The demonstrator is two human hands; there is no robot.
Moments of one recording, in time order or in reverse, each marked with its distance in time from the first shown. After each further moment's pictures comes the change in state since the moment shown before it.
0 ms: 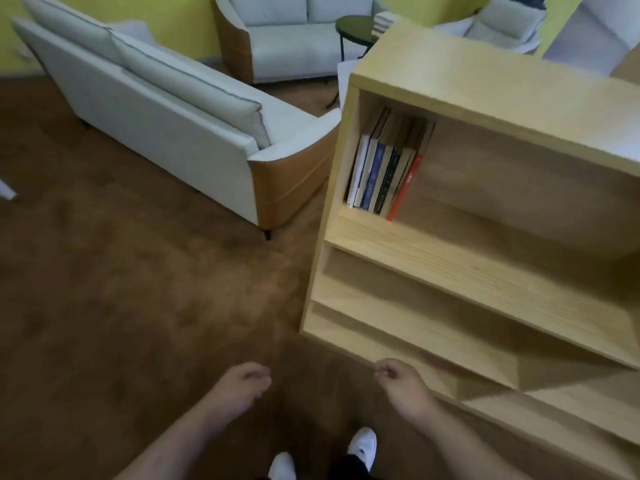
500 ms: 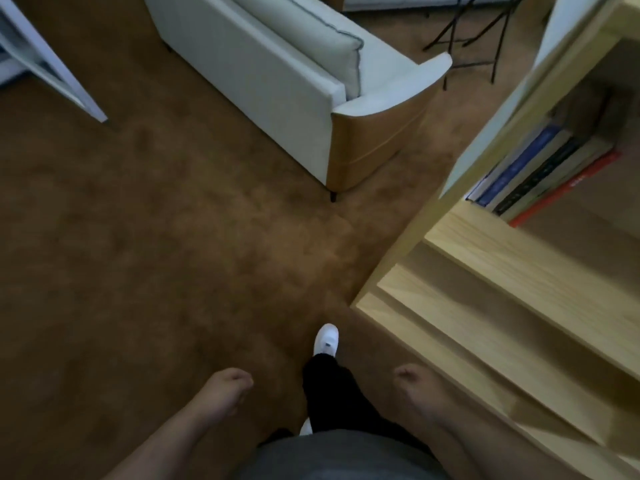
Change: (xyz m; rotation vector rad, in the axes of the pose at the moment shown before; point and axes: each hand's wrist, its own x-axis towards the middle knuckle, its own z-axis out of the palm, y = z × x) left_hand 0.020 -0.101 -0.093 -0.223 0.151 -0.404; right_hand 0.090 -0.047 0.081 -0.140 -0.293 0.111
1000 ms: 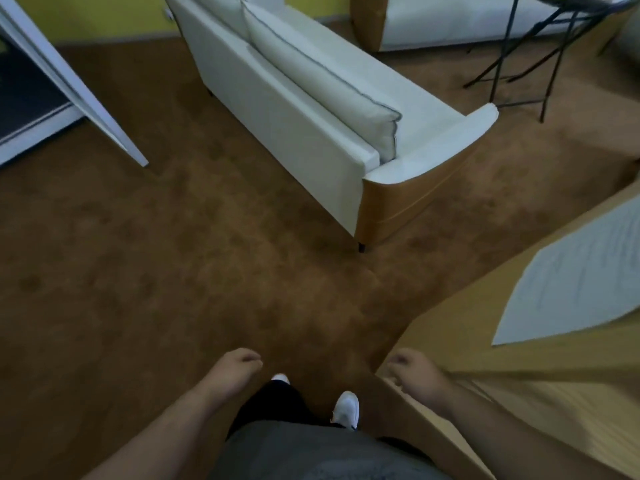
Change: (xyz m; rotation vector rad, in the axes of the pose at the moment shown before) left_hand 0.050 0.221 -0.102 0.055 0.157 0.123; right_hand 0.132 -0.216 -0.090 -0.049 -0.107 -0.158
